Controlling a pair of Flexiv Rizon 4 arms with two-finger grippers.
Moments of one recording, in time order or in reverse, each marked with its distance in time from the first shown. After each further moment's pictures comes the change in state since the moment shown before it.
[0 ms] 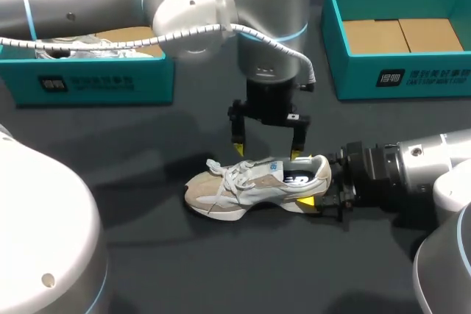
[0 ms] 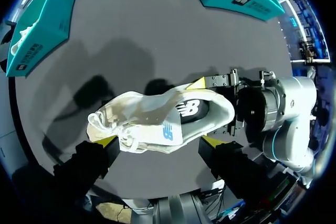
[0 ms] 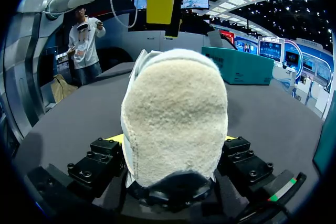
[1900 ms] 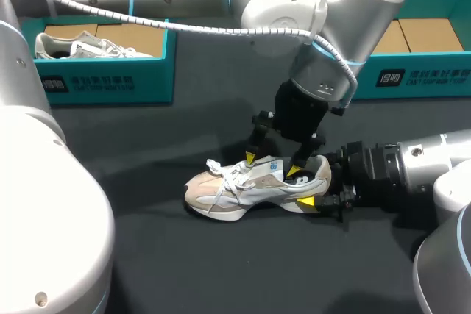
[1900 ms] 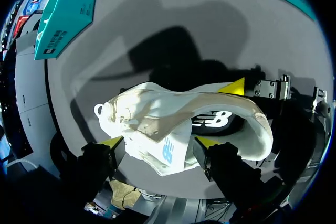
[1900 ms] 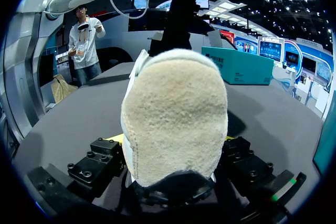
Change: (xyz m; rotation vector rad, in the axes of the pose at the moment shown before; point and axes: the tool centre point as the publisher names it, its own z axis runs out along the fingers) left arm 0.004 -0.005 0.041 -0.116 -0.379 -0.135; right arm 0.000 0.000 0.000 0.000 0.000 0.000
